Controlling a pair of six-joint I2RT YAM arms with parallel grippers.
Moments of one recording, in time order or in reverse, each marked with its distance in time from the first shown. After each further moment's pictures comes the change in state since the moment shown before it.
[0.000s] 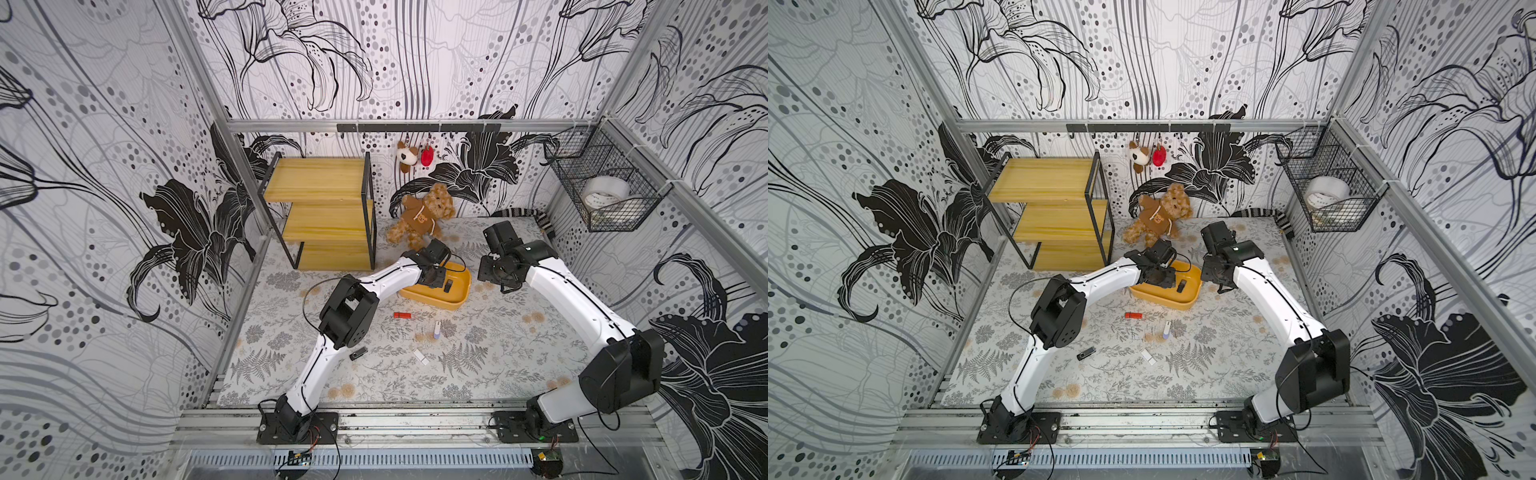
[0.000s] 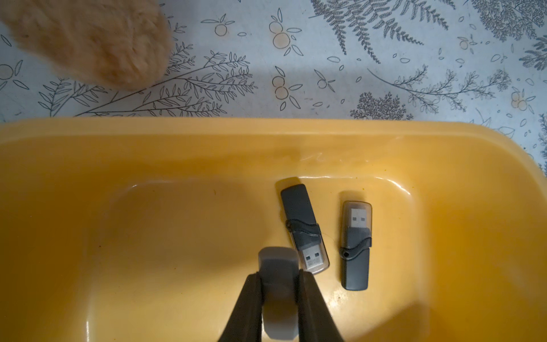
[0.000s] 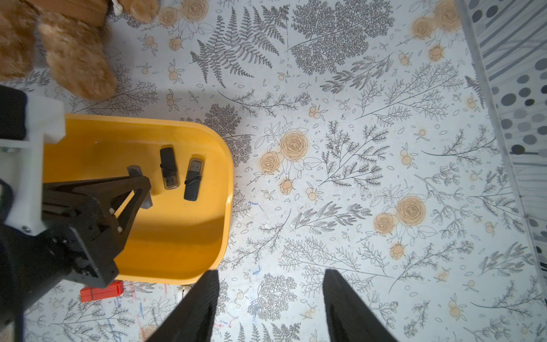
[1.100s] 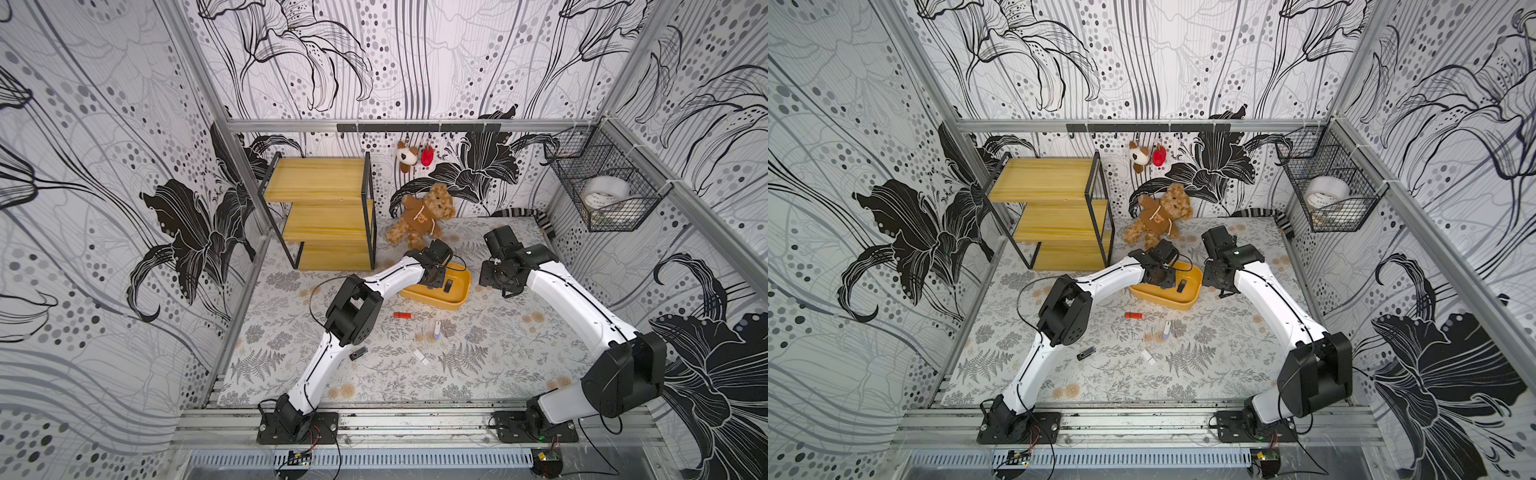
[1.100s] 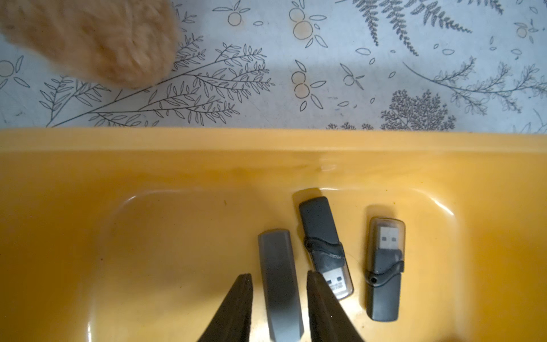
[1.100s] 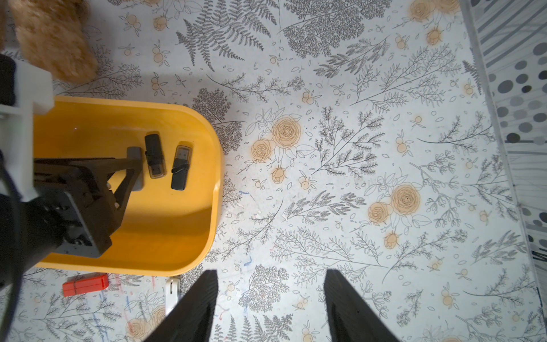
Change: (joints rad) left arm 0.005 0.076 0.090 -0.071 -0.050 0.013; right arm 0.000 -0.018 -0.045 -0.005 0.002 0.000
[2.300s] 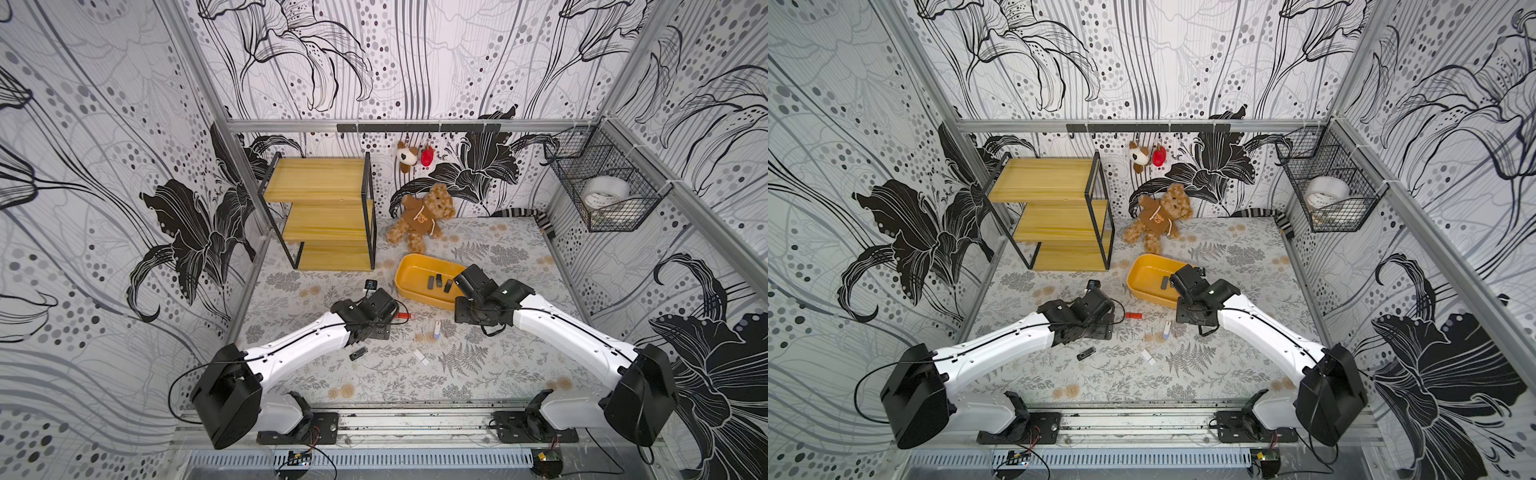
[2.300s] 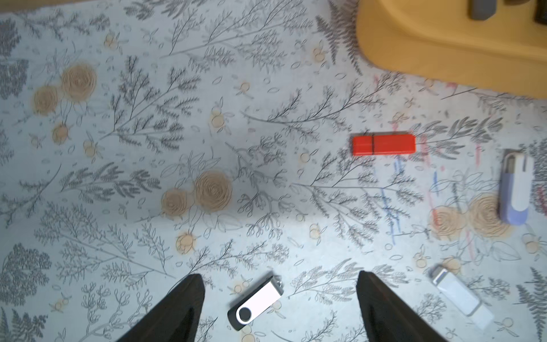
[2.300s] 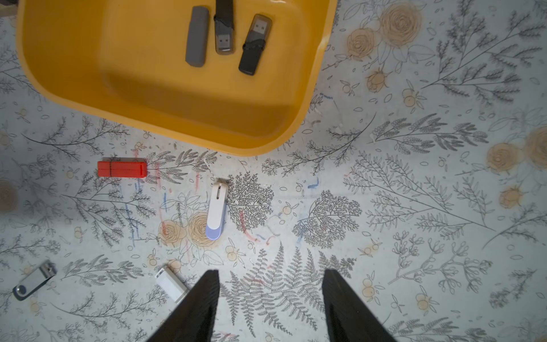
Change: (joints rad) left arm -0.092 -1.086 -1.149 -0.079 -0.212 -0.257; right arm 0.329 -0.122 -0.271 0.099 -0.057 0.159
